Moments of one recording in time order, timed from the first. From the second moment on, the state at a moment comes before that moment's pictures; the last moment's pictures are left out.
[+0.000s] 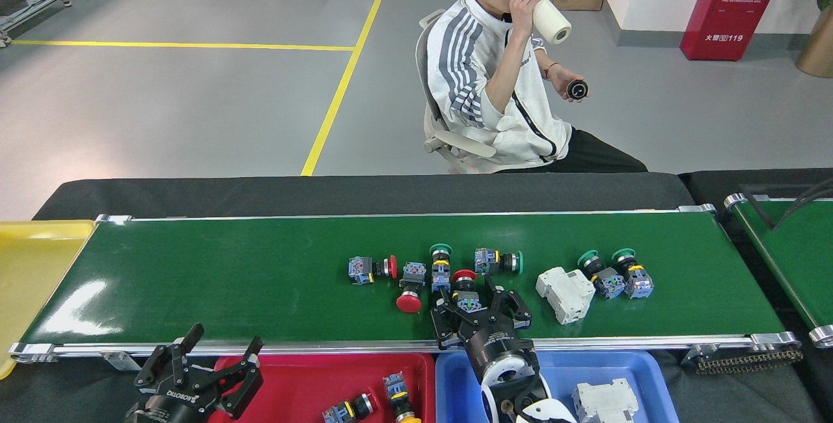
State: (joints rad) left arm 0.06 0.06 0.11 -1.60 -1.56 -0.44 -0.10; right arm -0.27 0.15 0.41 -1.22 1.43 0.16 0.15
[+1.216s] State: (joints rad) left arm -0.39 0.06 -0.07 -1.01 -1.62 -0.29 -0.02; right arm 0.04 0.08 0.60 -1.61 1.44 0.17 -0.06
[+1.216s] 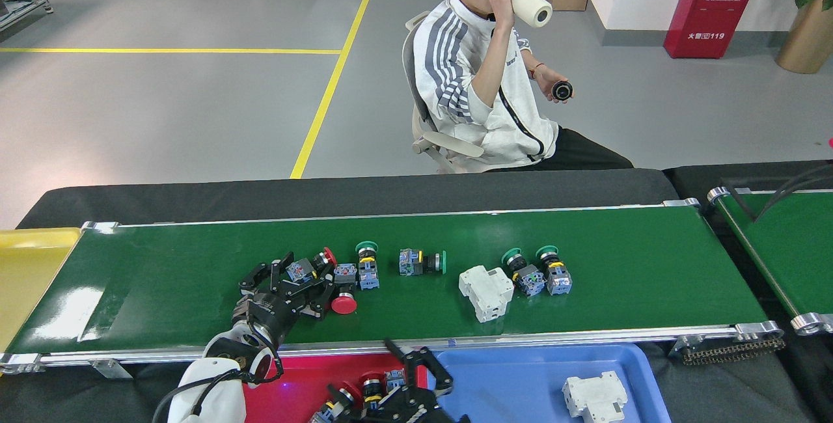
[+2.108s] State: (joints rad) left arm 0.29 0.24 0.18 -1.72 -1.38 -0.63 -0.01; right arm -0.07 0.05 0.38 -1.43 1.44 0.34 -0.11
